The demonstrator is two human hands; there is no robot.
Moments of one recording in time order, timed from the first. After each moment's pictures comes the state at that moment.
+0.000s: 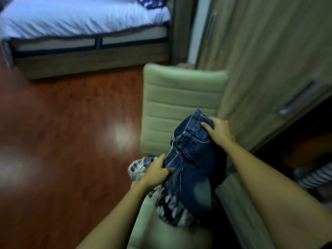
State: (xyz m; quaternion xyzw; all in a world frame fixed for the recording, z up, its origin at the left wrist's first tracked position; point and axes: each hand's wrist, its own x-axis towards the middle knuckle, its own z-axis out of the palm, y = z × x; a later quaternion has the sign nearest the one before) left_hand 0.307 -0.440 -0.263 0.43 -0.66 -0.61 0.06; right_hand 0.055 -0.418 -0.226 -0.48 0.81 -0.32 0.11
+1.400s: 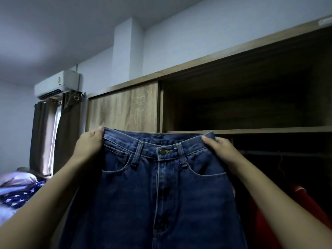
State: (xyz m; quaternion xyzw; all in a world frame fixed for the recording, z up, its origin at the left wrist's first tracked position) left_hand 0.161 -0.387 0.353 0.14 -0.70 -0.45 0.54; right_hand 0.024 -0.080 0.346 -0.33 0.65 -0.68 -0.09
